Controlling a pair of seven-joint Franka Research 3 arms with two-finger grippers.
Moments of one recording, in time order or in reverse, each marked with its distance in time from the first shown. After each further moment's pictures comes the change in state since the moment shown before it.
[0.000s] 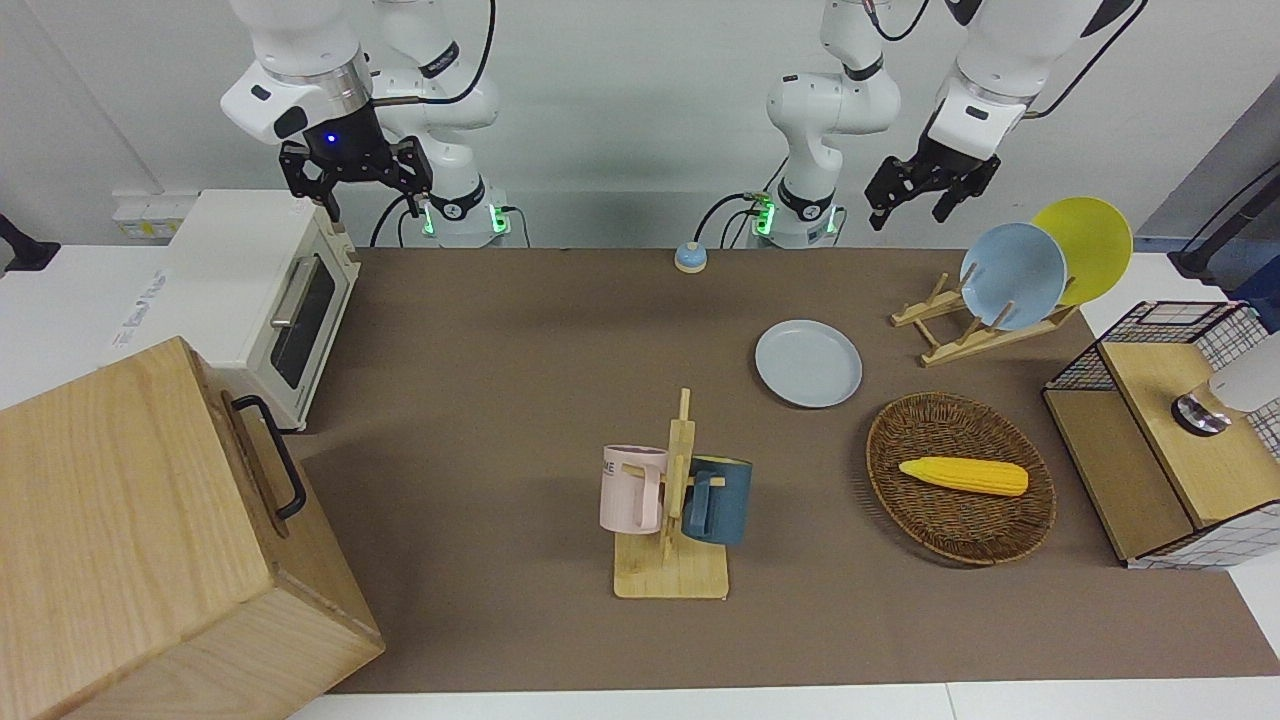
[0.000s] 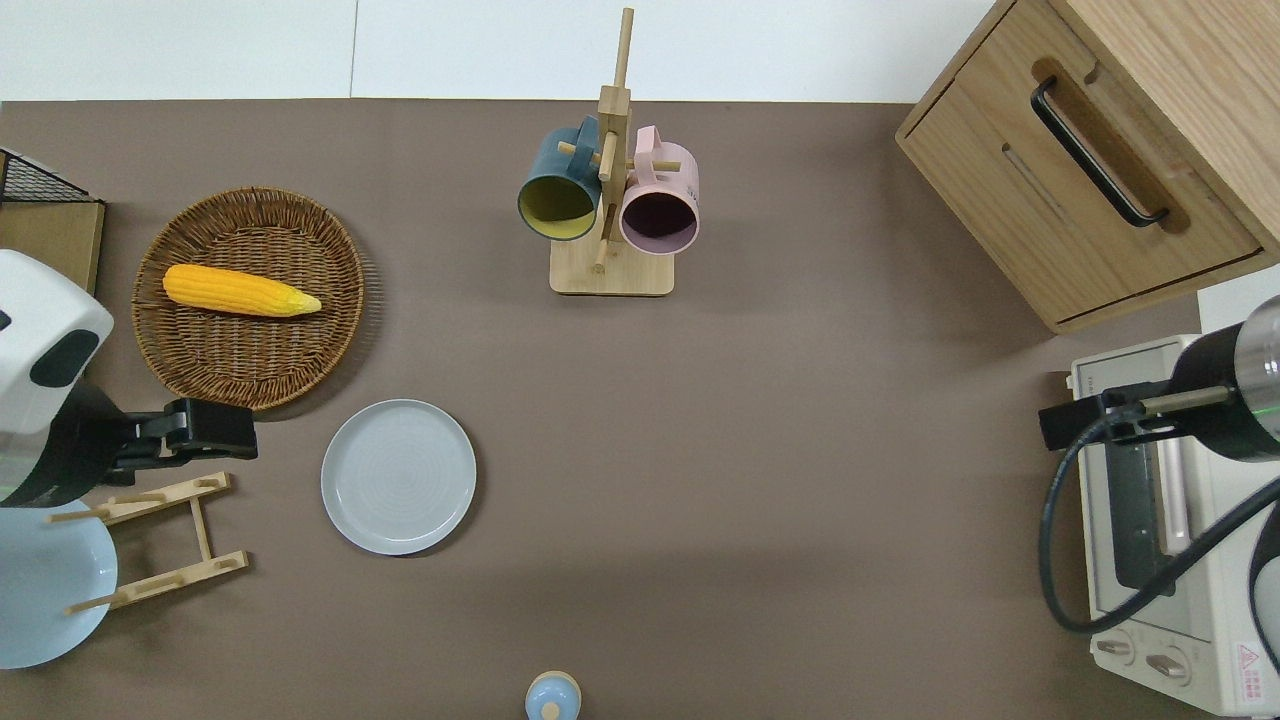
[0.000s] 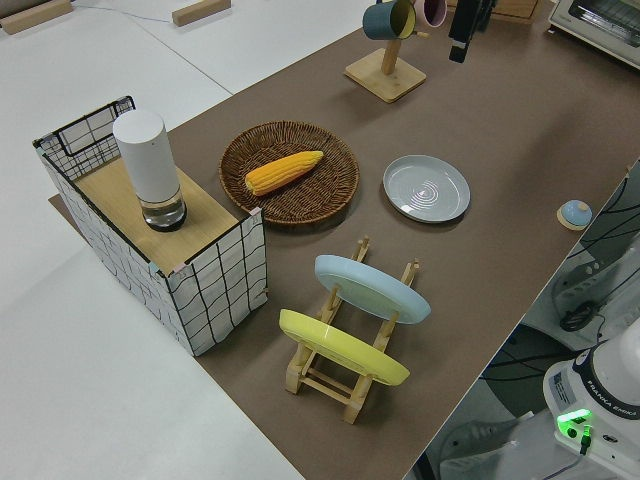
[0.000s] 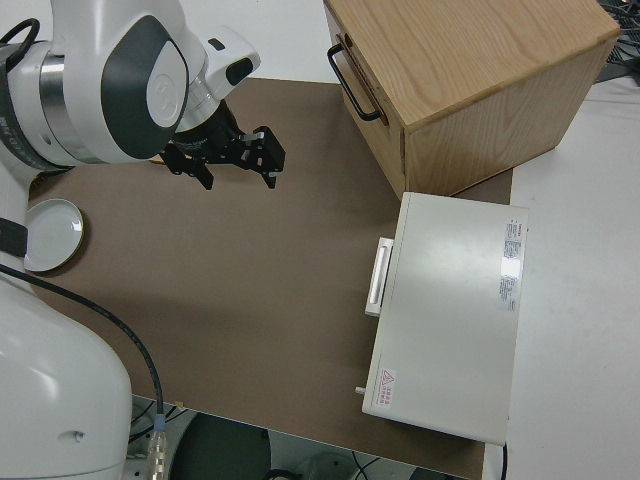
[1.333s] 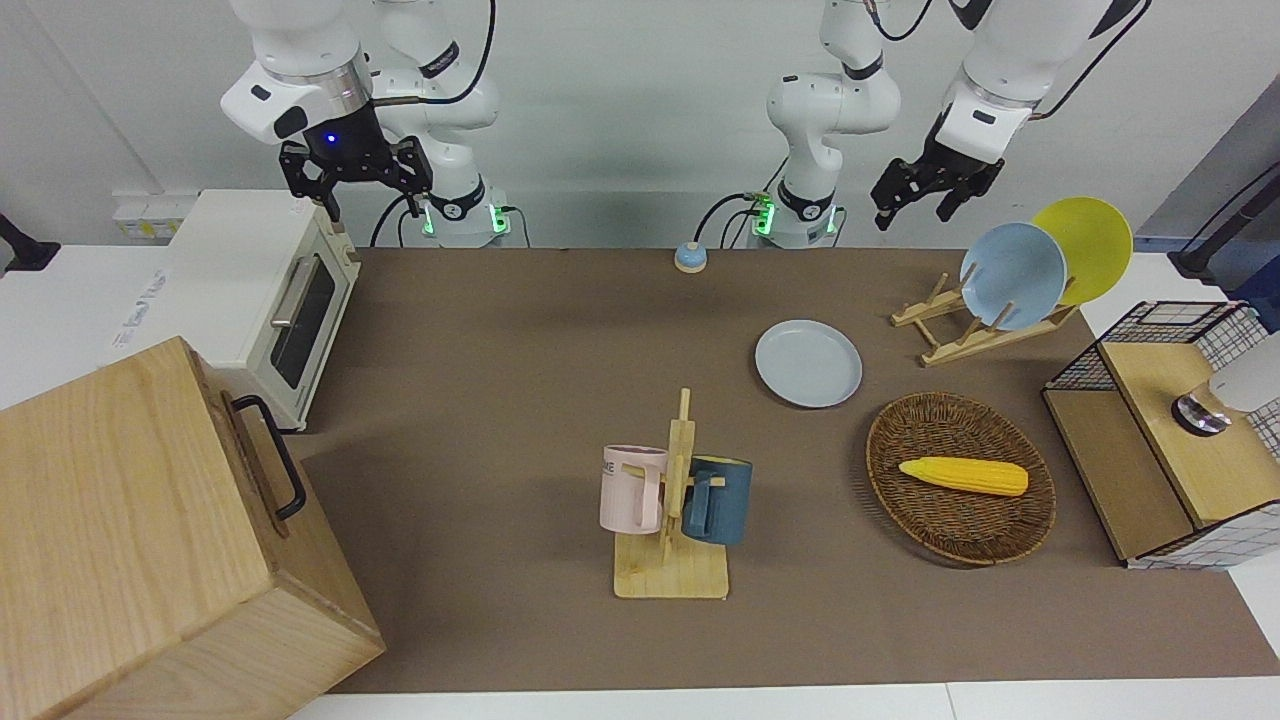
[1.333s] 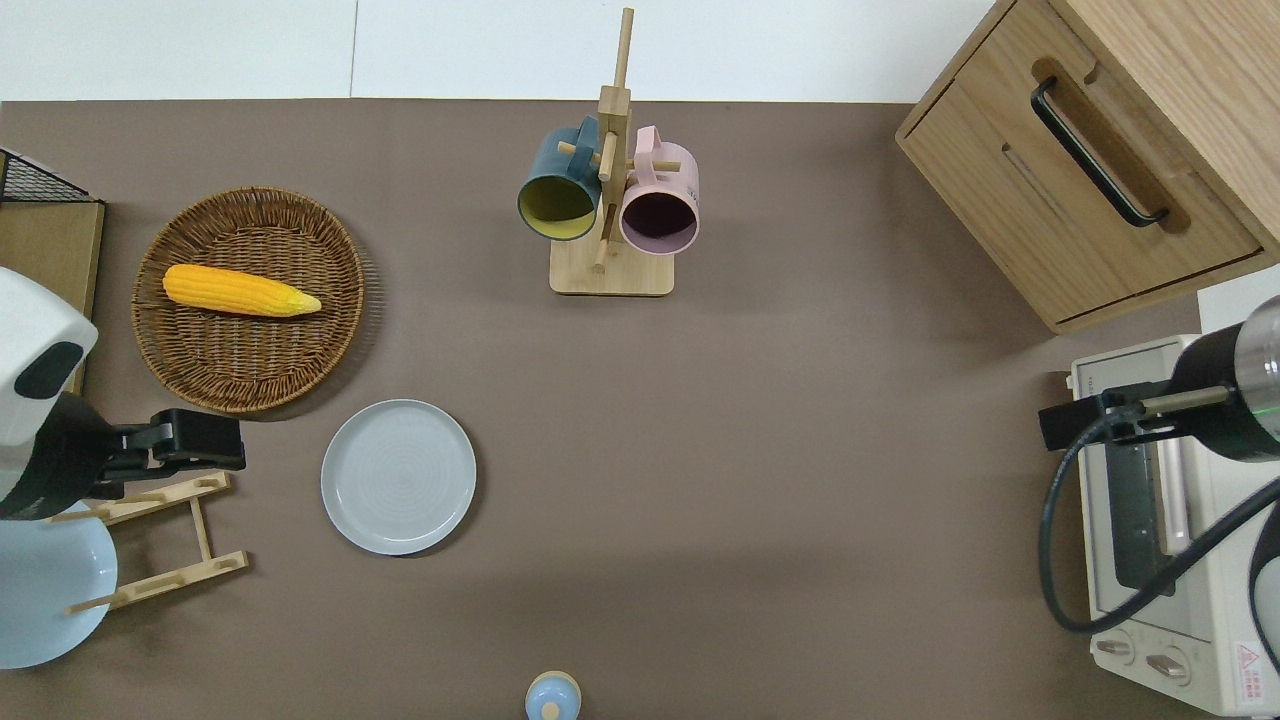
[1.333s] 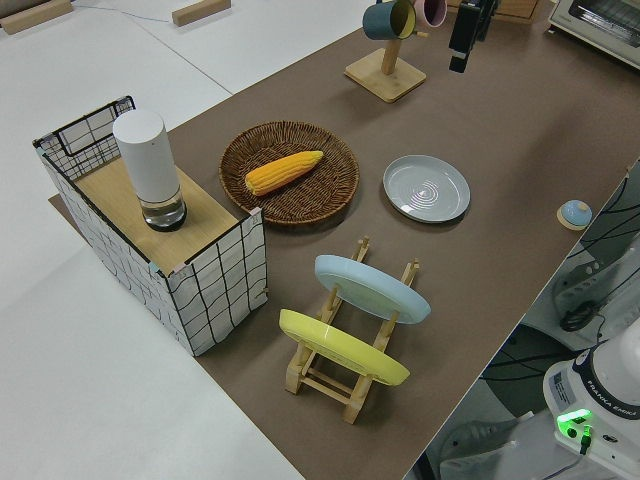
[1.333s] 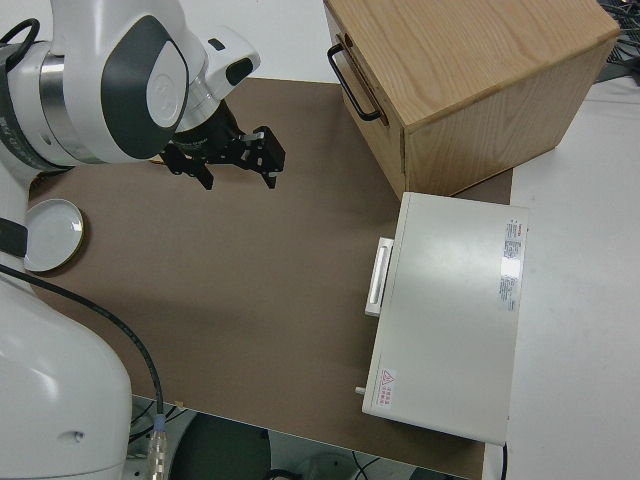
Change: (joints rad) left arm 0.011 -0.023 0.012 -0.039 0.000 -0.001 0.001; right arm 0.000 0.000 0.000 0.000 0.000 0.000 0.000
